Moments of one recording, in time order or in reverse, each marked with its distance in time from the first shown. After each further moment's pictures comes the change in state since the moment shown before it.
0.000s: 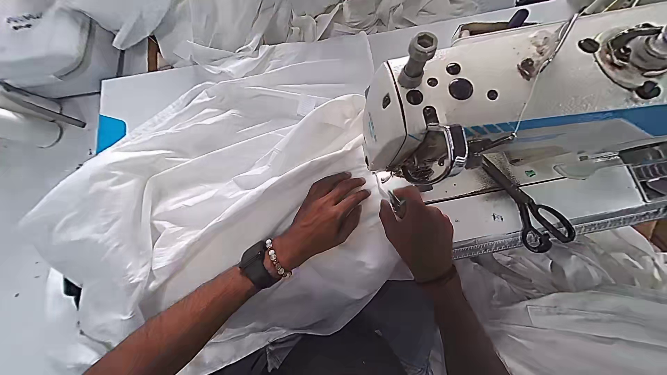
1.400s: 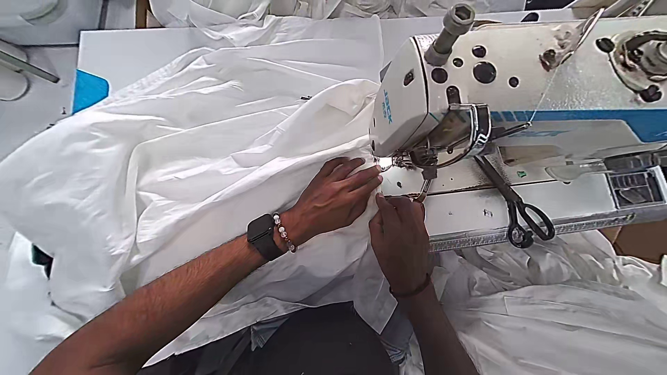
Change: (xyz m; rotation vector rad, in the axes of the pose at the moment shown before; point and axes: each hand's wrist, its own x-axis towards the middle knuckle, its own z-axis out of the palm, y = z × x) left_hand 0.014 0.007 0.006 0.147 0.044 0.138; right_hand -0.041 -0.006 0.018 -0.009 0.152 -0.248
